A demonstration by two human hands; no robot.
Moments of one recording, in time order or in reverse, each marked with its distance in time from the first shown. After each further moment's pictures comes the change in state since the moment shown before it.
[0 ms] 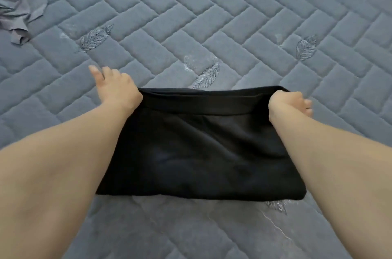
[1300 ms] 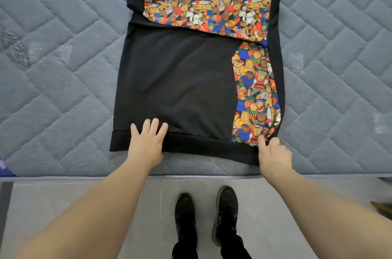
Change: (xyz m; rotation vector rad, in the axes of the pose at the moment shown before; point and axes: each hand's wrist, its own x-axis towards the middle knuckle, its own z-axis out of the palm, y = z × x) left_hand -0.484 -0.037 0.209 0.006 -0.229 0.491; right_hand -0.208 0.491 -0.056 -1.223 -0.282 -0.823
